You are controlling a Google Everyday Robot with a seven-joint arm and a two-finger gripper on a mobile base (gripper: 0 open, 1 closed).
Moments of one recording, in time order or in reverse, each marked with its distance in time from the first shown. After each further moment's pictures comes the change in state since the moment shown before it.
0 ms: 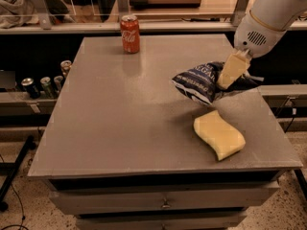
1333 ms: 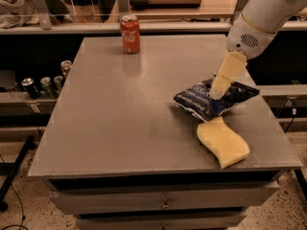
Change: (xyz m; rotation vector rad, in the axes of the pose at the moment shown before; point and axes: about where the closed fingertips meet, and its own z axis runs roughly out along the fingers) arm -0.014 0.006 0.012 -0.055 -0.014 -0.058
